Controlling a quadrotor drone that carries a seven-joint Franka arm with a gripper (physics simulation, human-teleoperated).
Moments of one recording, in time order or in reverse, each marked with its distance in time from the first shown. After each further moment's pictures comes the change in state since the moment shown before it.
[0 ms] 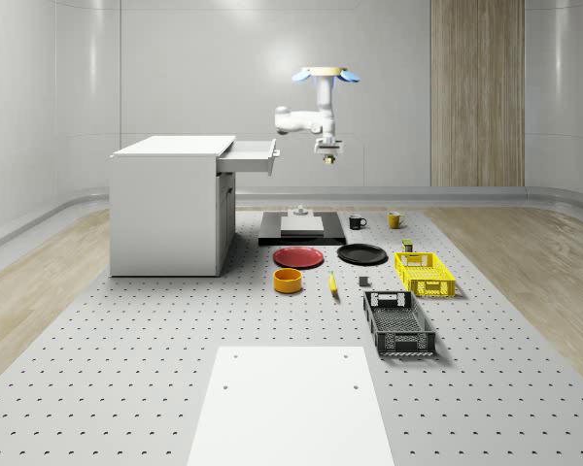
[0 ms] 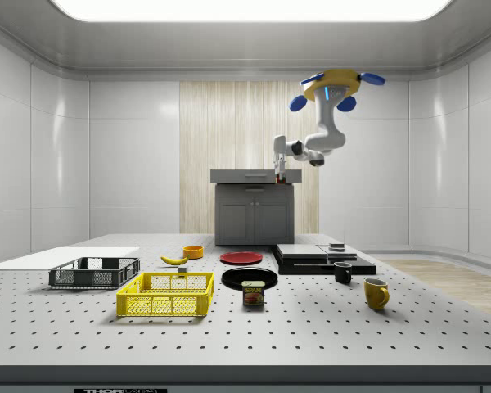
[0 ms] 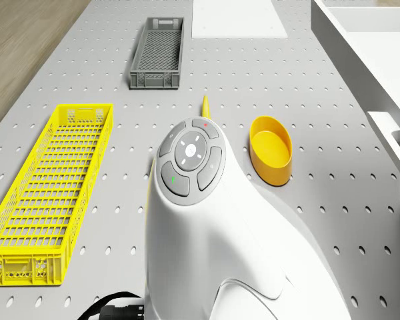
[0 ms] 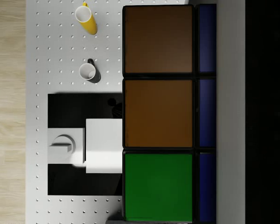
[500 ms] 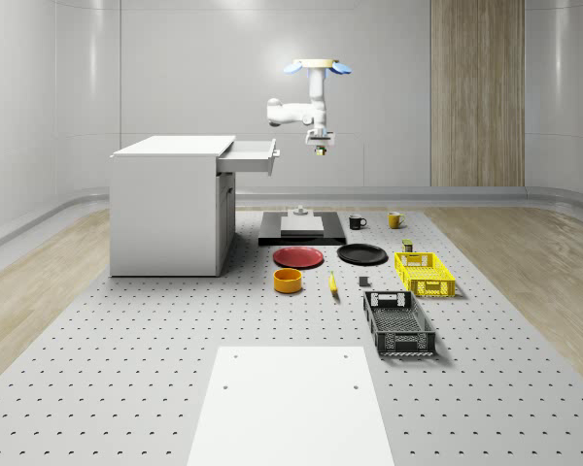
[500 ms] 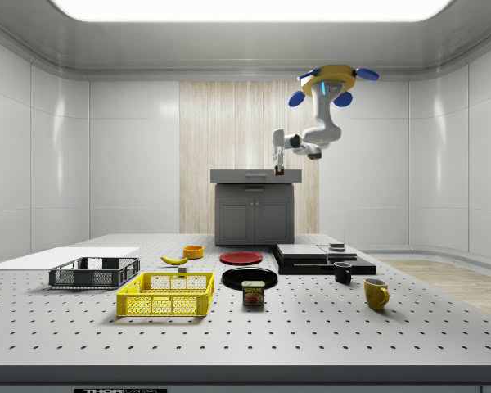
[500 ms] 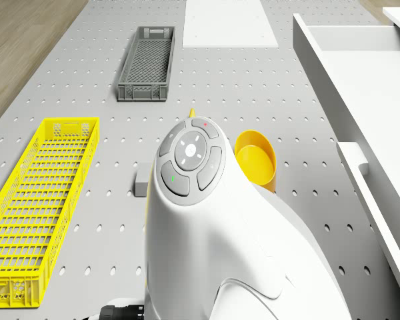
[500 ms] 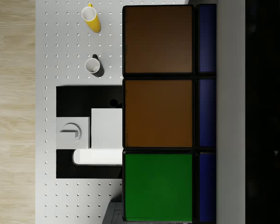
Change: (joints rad) arm -0.001 -0.006 0.001 0.000 0.002 0.006 0.001
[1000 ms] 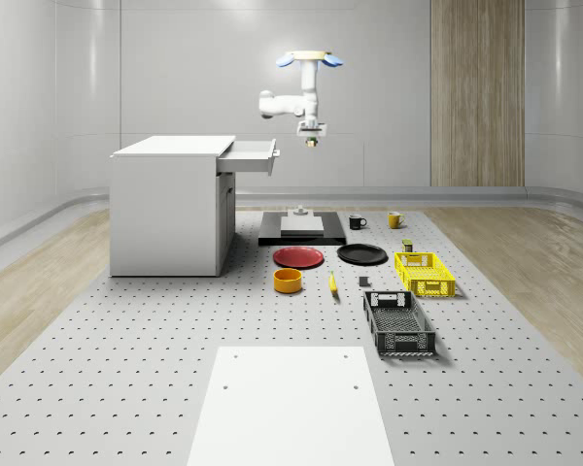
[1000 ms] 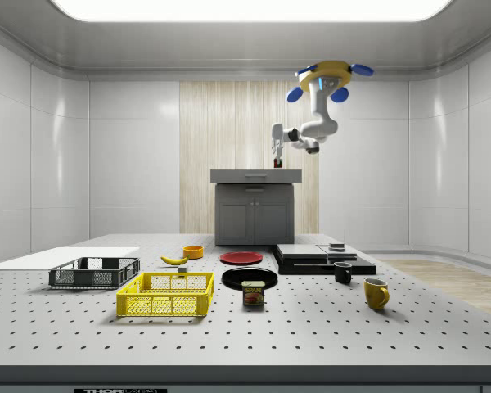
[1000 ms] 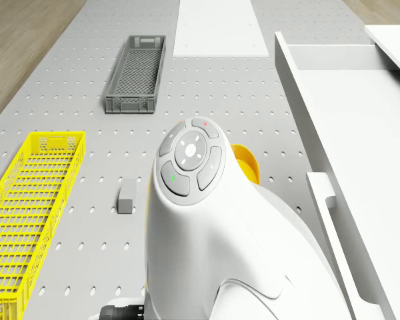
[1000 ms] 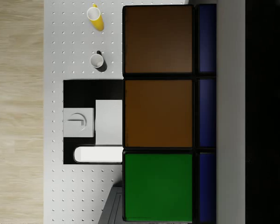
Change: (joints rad) arm -0.001 -0.005 0.001 0.000 0.002 0.005 0.001
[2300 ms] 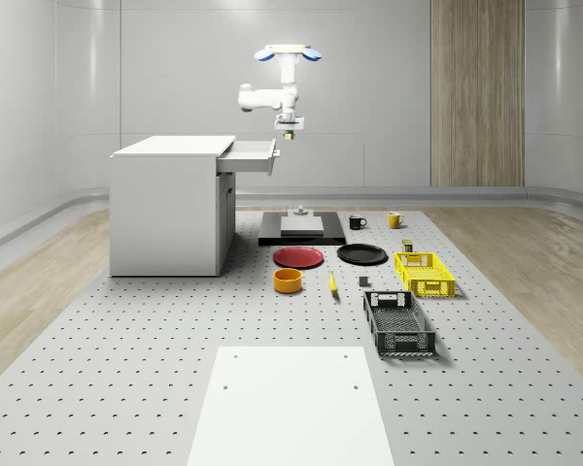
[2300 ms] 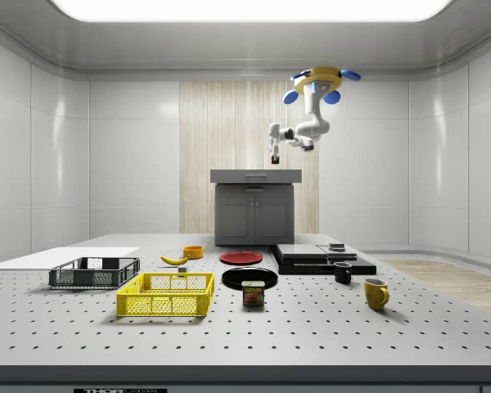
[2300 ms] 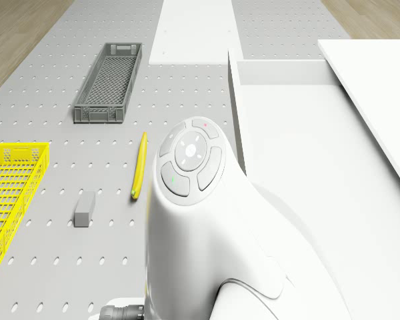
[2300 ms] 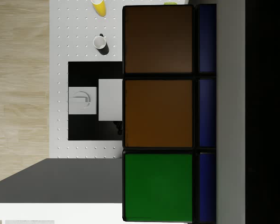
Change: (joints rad) arm -0.002 -0.009 0.001 0.000 0.004 0.009 0.001
